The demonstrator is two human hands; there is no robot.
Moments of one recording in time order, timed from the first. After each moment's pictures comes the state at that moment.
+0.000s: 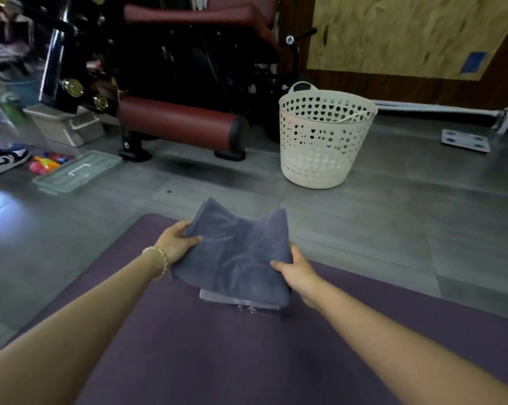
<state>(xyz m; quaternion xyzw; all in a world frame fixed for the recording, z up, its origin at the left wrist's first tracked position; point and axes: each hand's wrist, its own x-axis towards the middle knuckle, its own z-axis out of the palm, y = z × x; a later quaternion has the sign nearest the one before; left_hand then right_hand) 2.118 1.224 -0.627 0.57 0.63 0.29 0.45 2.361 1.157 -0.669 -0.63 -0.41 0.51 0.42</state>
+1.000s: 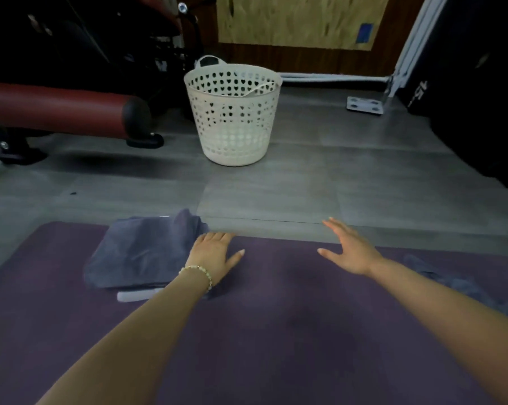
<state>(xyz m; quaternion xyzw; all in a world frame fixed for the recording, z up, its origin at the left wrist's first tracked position) 2.337 1.163 -0.677 0.89 0.45 0.03 0.10 2.621 1.047 -0.663 -0.79 -0.58 0.17 0.11</state>
